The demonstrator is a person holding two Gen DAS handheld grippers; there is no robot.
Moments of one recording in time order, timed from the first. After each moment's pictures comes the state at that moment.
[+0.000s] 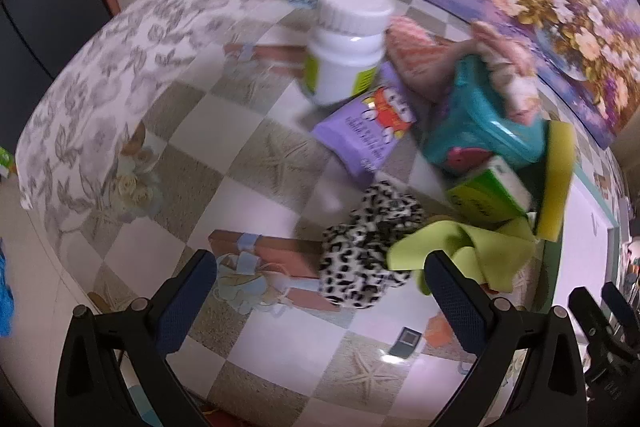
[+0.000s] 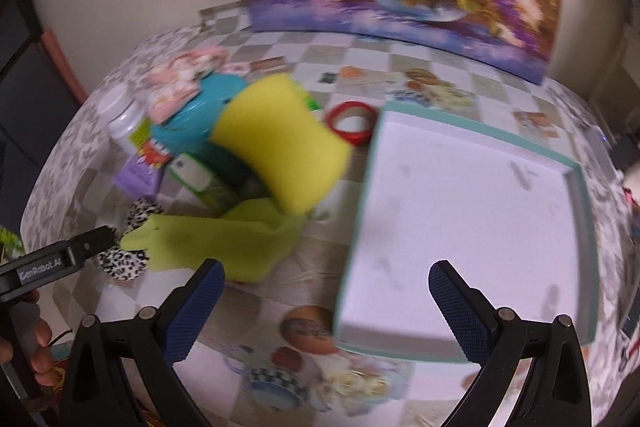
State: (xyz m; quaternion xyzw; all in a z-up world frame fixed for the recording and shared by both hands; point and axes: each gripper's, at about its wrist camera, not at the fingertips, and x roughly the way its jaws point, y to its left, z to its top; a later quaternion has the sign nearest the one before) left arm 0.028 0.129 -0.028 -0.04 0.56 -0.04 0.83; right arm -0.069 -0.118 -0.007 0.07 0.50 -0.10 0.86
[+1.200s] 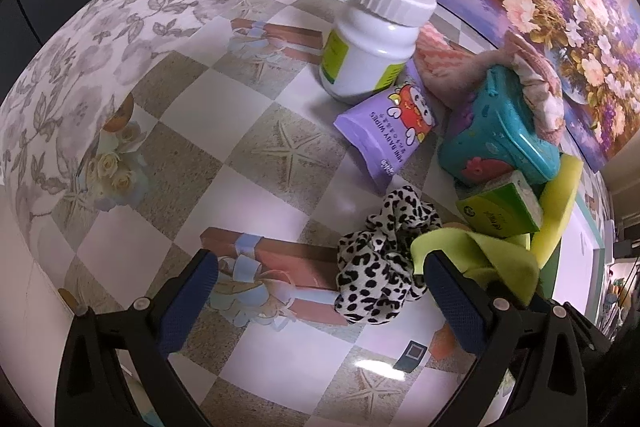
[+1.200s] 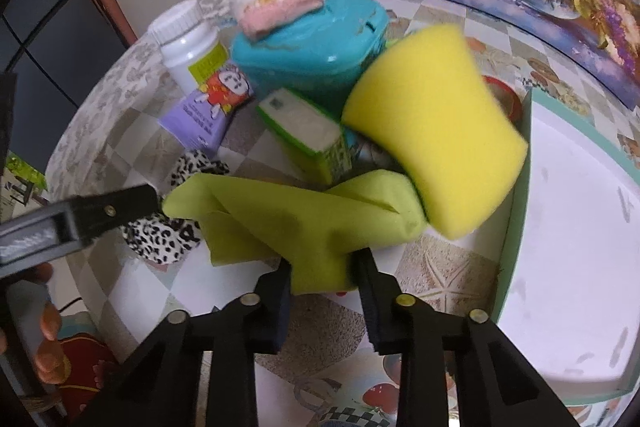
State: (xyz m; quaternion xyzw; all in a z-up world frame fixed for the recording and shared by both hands) left arm 0.045 0.148 -0.054 -0.09 0.58 -0.05 0.81; right arm -0.030 -0.060 -0.060 0.05 0.54 0.02 0.84
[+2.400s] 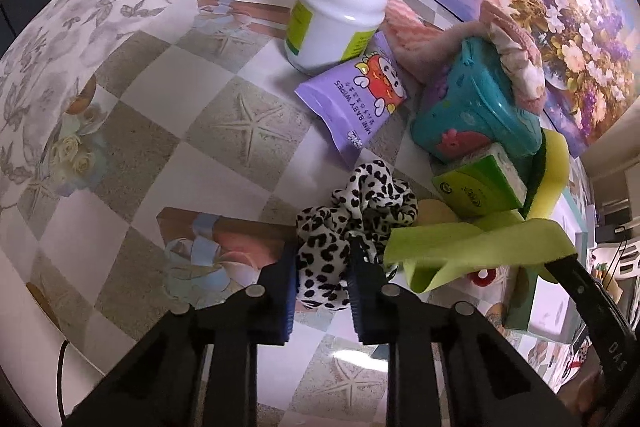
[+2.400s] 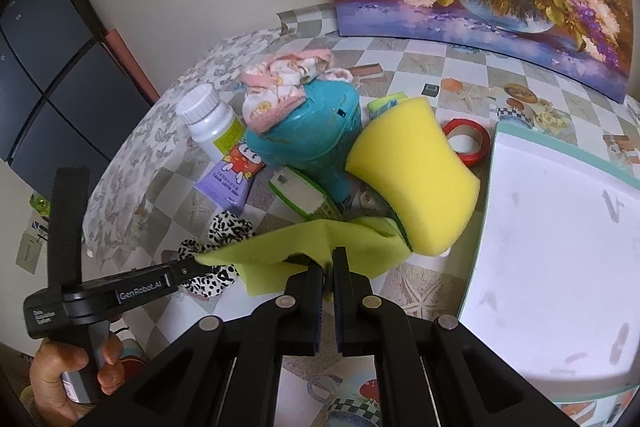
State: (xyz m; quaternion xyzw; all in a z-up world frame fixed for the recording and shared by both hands) left arm 0.029 0.115 -0.074 -0.11 0.59 -0.09 0.80; right arm -0.052 -0.092 -0.009 0.12 0.48 0.04 0.87
